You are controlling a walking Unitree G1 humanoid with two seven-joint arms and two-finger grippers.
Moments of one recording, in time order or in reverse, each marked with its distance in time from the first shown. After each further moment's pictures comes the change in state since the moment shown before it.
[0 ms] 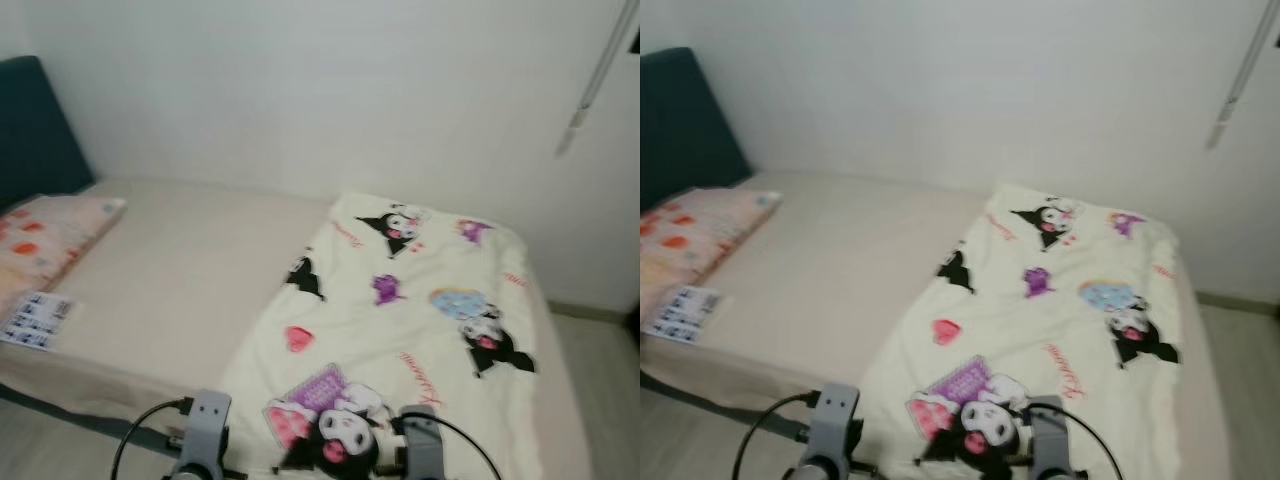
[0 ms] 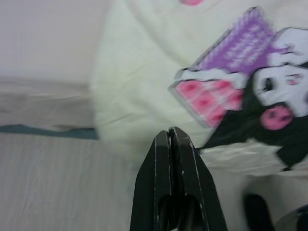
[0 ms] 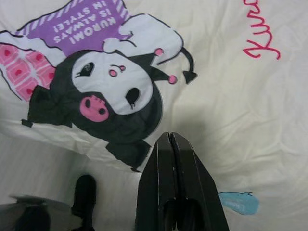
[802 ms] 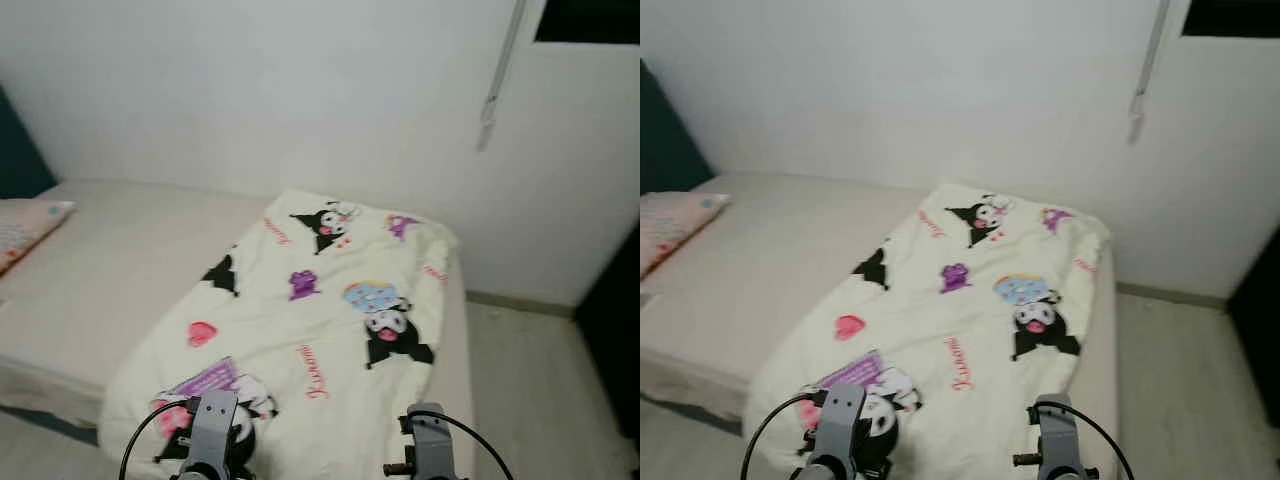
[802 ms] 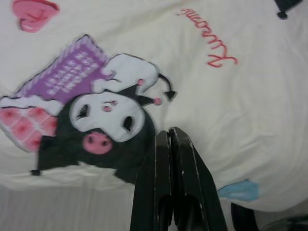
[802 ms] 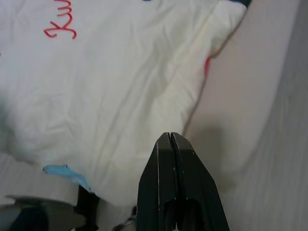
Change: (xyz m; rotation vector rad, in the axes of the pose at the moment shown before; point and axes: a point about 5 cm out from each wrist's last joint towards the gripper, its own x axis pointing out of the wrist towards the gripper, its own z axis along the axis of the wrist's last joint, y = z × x) left arm 0.001 -0.001 0.002 -0.002 -0.006 -0.001; right arm 0.000 -0.006 0.002 -0.012 -0.002 -0.011
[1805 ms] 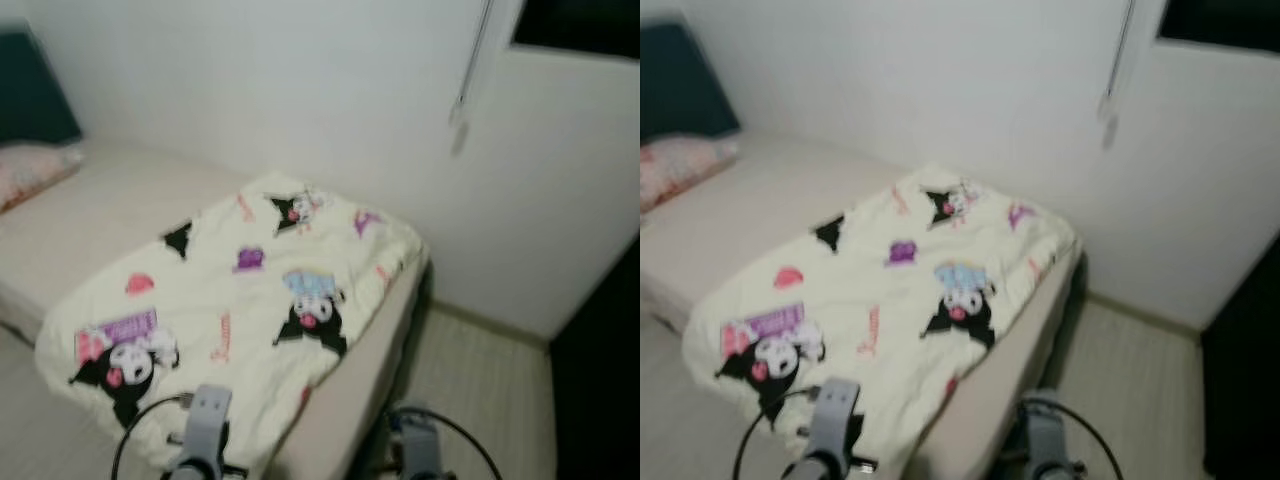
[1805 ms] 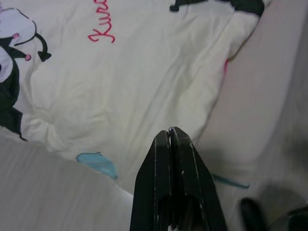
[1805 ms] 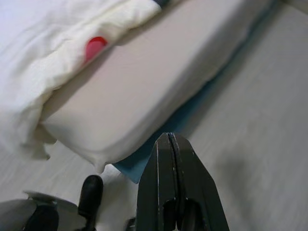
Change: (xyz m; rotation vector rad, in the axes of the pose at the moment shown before) left arm 0.000 0.001 0.001 0.002 0.003 0.003; right arm 0.001 0.009 0.002 -0.023 -0.005 0.043
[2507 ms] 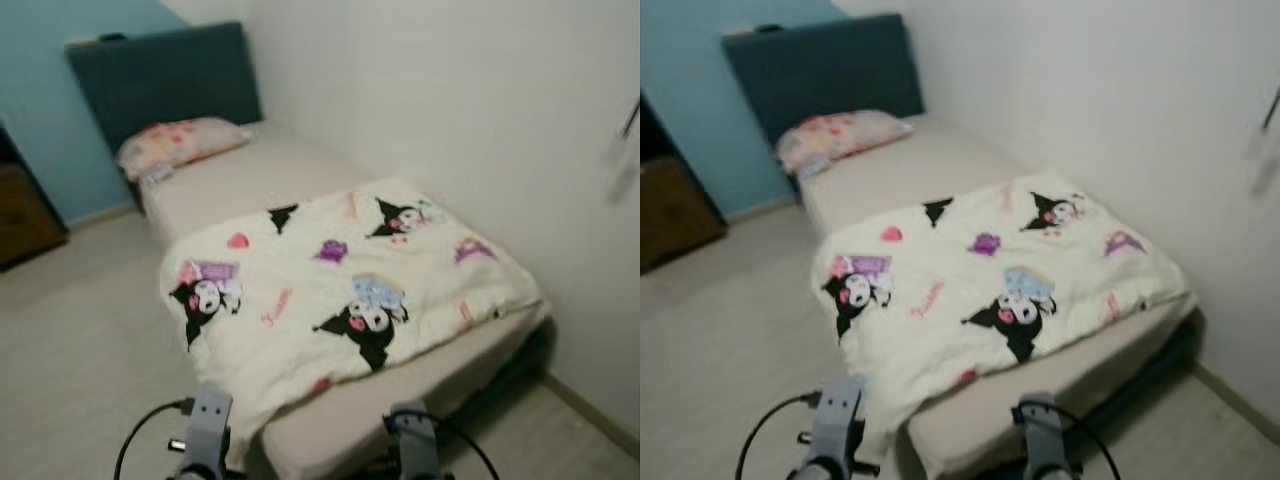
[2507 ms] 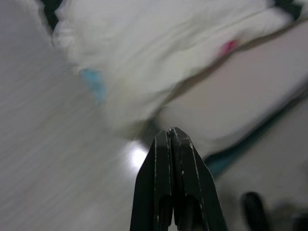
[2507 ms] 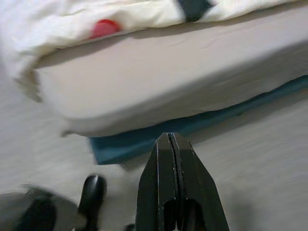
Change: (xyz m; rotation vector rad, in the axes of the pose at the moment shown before) left arm 0.002 -0.003 0.002 -0.007 -0.005 0.000; right arm 0.000 -0.011 0.001 -0.021 0.002 -0.020
